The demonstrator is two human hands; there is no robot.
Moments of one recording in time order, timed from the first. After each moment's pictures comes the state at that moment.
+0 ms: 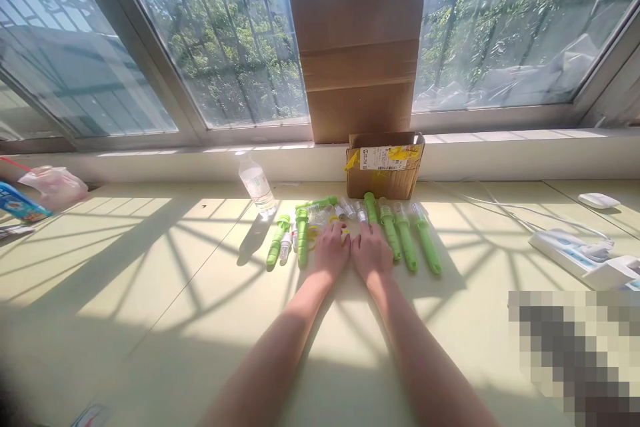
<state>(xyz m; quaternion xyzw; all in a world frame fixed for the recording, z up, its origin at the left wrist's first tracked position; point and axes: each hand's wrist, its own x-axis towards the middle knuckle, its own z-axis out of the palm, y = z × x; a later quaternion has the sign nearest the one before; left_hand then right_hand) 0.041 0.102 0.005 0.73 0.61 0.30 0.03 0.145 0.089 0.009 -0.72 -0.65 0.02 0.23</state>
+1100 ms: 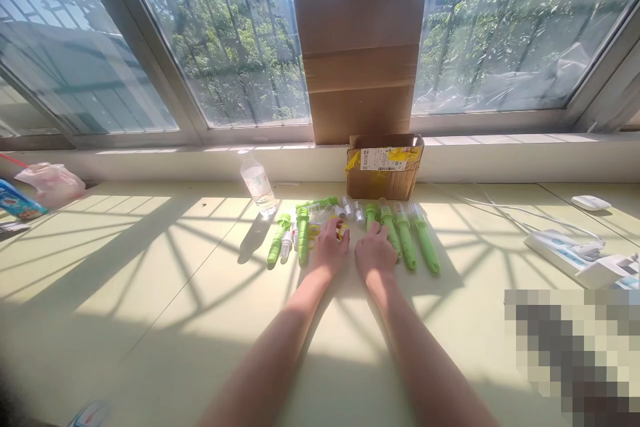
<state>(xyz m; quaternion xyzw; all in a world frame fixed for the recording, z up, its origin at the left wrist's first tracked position) 0.039 0.099 0.008 0.69 0.61 0.37 0.12 0.143 0.086 0.017 -0.78 -0.59 0.02 0.17</state>
